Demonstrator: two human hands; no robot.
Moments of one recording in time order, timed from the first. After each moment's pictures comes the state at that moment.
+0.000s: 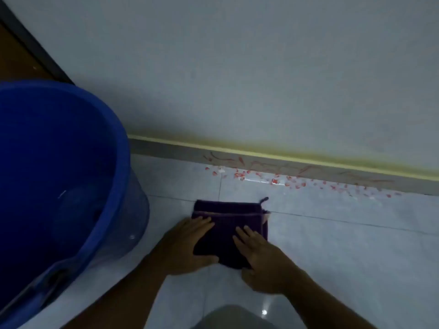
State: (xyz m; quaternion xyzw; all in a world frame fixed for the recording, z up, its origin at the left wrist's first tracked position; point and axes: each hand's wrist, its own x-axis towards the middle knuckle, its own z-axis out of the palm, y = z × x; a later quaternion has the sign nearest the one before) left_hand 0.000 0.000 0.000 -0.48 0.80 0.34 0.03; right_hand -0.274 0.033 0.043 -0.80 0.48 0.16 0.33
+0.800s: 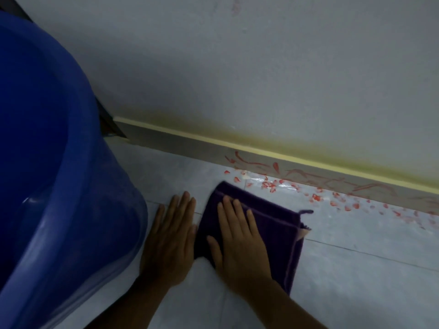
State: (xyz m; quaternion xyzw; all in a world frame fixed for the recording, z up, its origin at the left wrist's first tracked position) left_hand 0.021 -0.037 -0.067 -0.64 0.76 0.10 -0.04; right_hand -0.168 -0.047 -0.041 -0.79 0.58 -0.01 0.20
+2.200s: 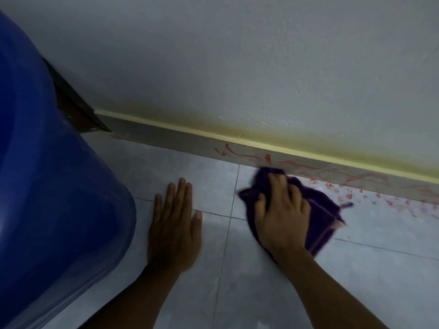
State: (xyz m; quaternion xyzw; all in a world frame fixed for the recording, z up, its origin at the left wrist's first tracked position) left_hand -0.012 -0.058 -0.063 -0.69 0.71 0.12 -0.04; right_hand -0.240 -0.094 -0.032 -0.63 0.76 -0.07 0.14
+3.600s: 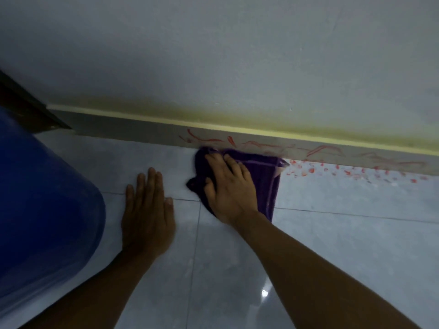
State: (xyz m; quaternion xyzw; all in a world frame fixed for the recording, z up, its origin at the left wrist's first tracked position) left_hand -0.020 -0.060 -0.060 -0.69 0.72 0.10 -0.01; right_hand -0.226 -0.108 -0.037 -0.74 0.65 -0.08 0.16
